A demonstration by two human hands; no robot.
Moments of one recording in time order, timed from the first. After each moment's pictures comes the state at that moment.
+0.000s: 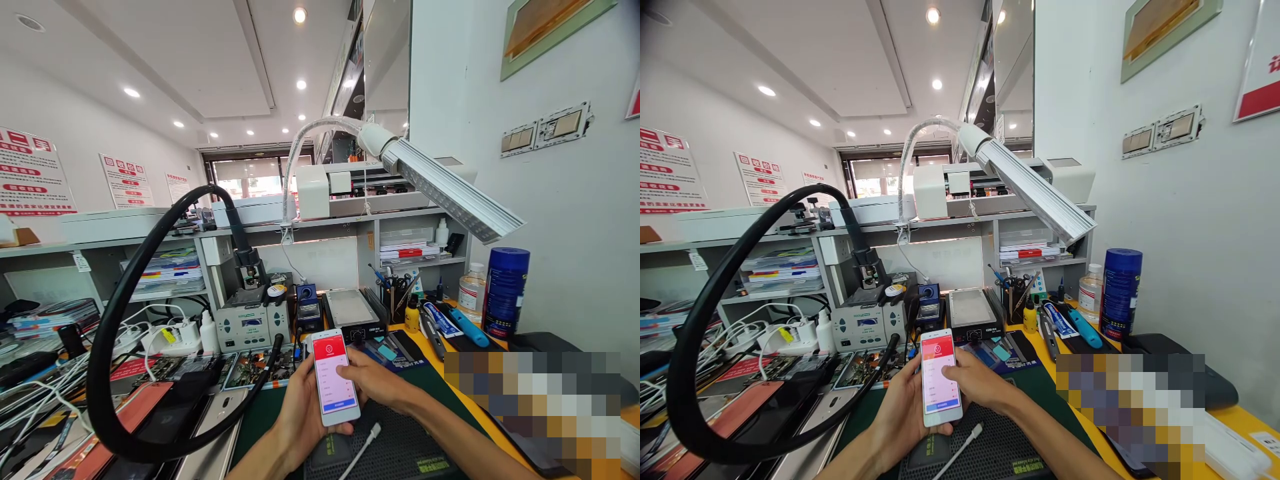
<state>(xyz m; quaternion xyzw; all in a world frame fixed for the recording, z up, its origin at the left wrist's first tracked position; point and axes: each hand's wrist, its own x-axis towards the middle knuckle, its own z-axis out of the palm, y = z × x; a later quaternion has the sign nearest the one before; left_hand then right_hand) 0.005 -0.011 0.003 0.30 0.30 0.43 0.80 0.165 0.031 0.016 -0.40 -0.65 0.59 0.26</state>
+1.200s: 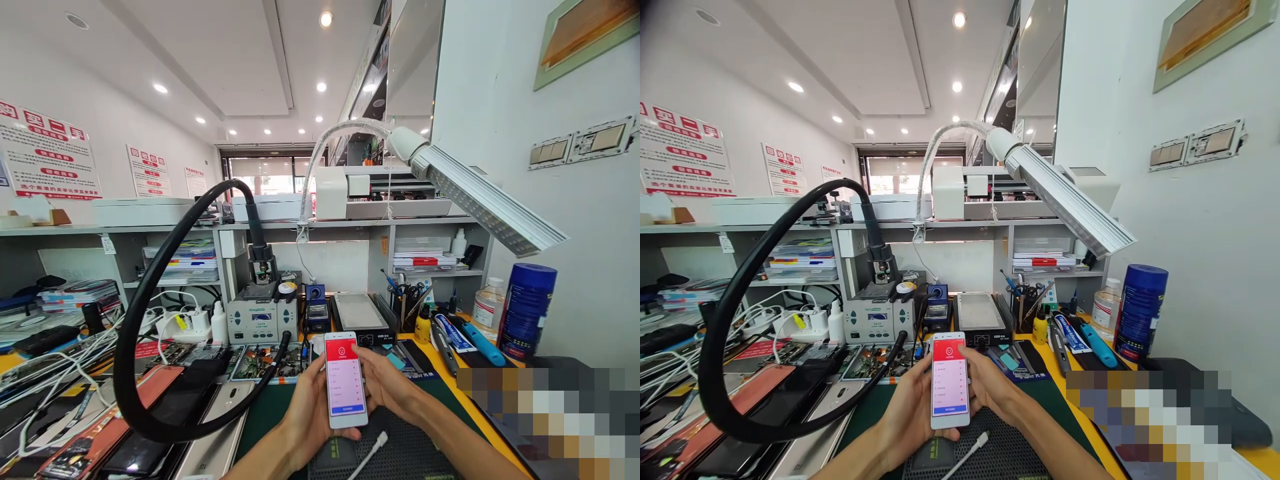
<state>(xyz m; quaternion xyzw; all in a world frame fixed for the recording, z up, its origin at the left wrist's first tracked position) 0.003 -0.010 0.000 0.30 0.28 0.44 0.80 0.170 0.038 0.013 -0.33 -0.57 0.71 0.25</state>
